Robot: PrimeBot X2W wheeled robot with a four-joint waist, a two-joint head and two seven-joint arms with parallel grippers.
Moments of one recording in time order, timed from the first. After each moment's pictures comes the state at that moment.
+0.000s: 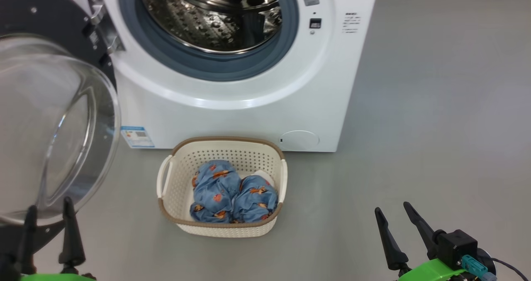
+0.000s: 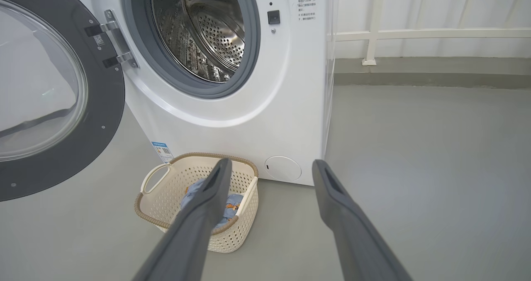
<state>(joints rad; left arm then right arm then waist) -0.01 0.12 0.19 0.11 -0.33 -0.14 -0.26 -0.02 -0.05 0.03 0.24 0.15 0.13 -0.25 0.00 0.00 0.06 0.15</state>
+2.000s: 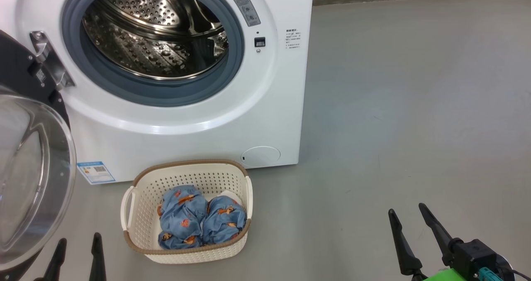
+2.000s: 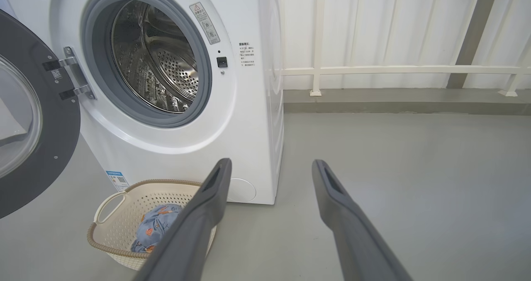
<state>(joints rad) 0.13 0.11 0.11 0.10 -0.27 -0.14 -0.26 0.06 -0.05 -0.01 0.11 0.11 0.13 -0.25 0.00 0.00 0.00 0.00</state>
